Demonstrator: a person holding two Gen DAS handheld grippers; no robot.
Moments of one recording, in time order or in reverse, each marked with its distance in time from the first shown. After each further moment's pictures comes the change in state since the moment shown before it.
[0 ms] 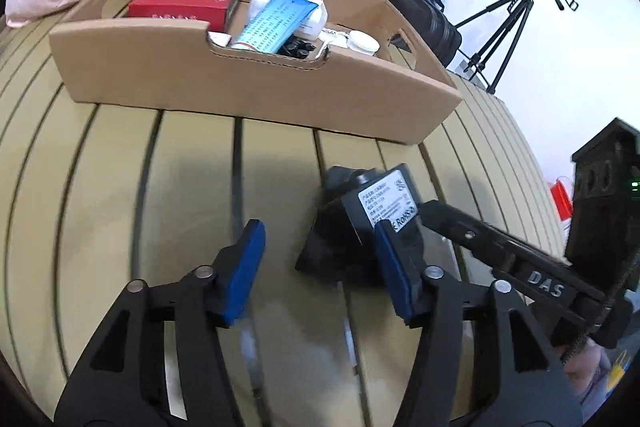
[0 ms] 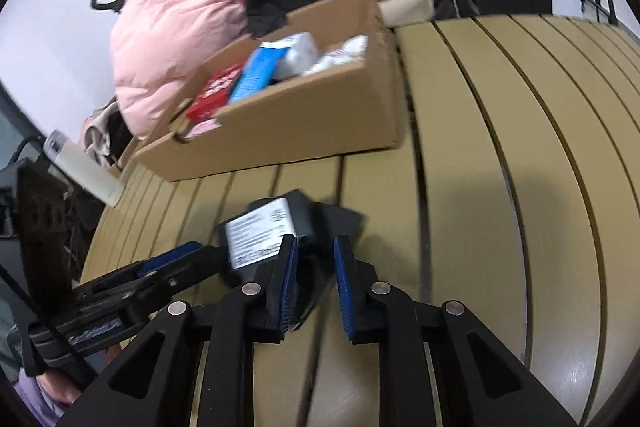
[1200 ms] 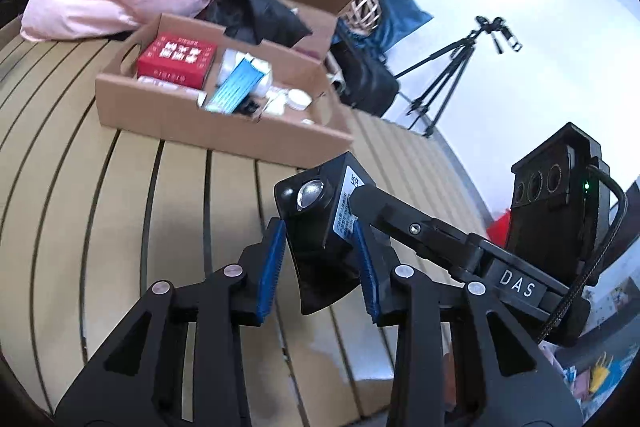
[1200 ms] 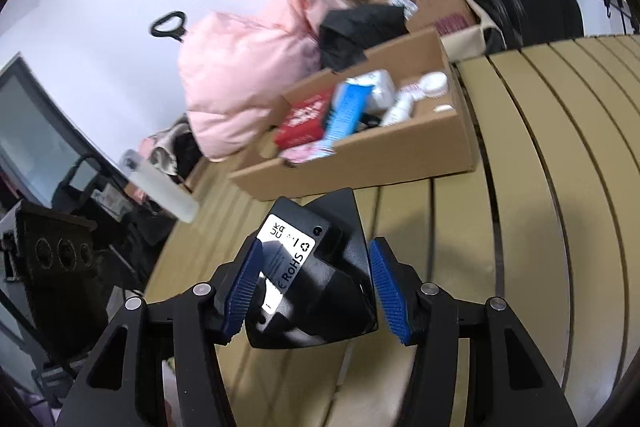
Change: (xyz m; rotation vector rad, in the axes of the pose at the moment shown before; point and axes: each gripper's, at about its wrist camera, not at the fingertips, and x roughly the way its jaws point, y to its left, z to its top) left arm -0.126 -0.024 -0.018 -0.003 -0.165 -0.170; right arm -0.065 0.055 -0.010 -0.010 -0.115 0.209
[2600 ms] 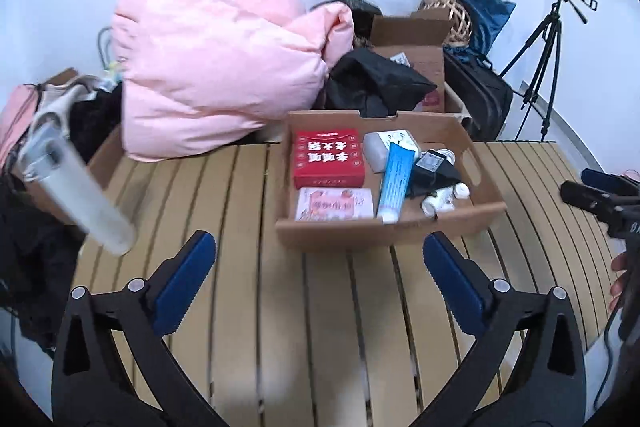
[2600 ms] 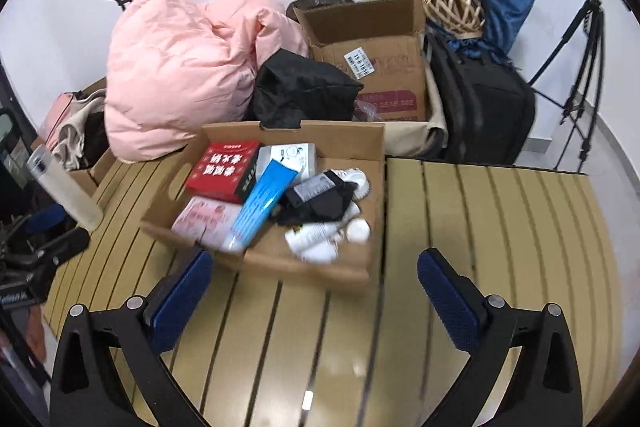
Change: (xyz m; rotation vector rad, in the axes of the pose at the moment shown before) left arm -0.052 0.037 0.101 0.217 -0.035 0.501; right arm 0.005 0.022 0.127 -0.227 0.066 -0.424
